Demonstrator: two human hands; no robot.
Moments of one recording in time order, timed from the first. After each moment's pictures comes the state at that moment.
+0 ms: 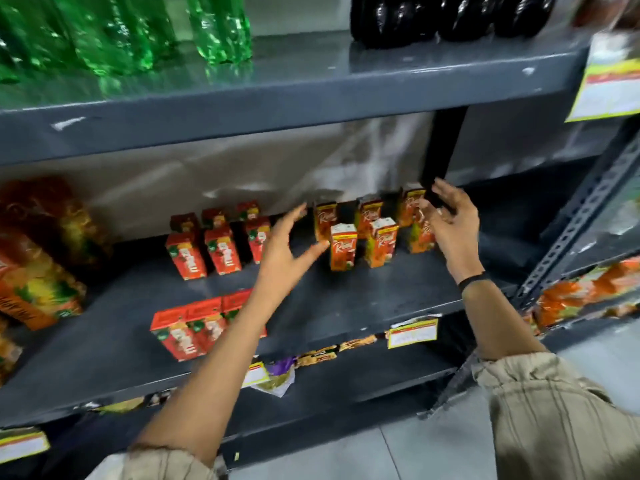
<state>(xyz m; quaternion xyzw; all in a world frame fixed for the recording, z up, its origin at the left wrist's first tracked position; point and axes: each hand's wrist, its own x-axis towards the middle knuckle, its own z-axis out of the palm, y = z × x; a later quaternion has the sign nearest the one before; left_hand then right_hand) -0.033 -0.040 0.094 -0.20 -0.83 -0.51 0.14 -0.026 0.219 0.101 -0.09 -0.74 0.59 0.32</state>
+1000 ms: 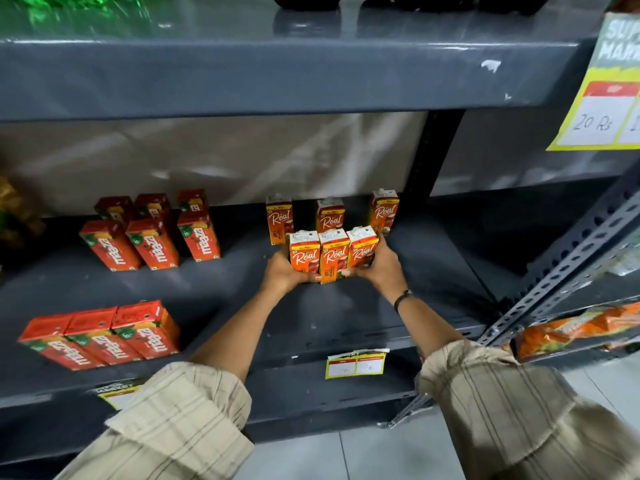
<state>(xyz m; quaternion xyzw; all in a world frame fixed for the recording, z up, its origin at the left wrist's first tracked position) -0.113 0.075 0.002 0.02 -0.82 -0.57 -0.06 -0.100 0.266 0.007 -0.05 -0.88 0.48 0.05</state>
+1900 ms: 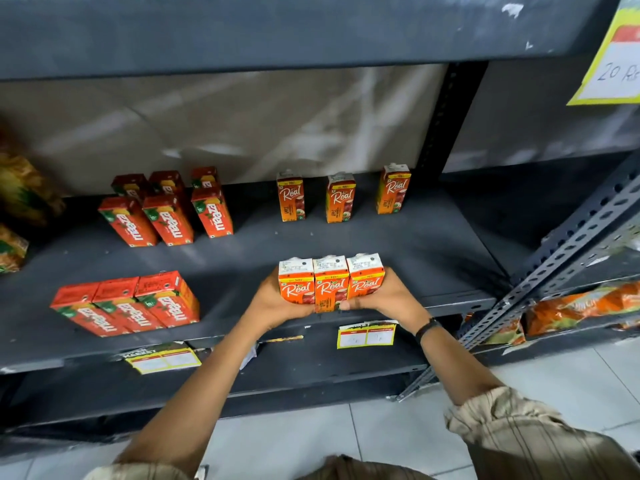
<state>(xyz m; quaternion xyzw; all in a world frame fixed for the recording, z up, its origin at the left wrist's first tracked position) -0.025 0.032 -0.013 -0.01 -0.82 -0.56 -0.11 -0.024 0.254 -0.009 0.00 -0.79 0.60 -0.14</state>
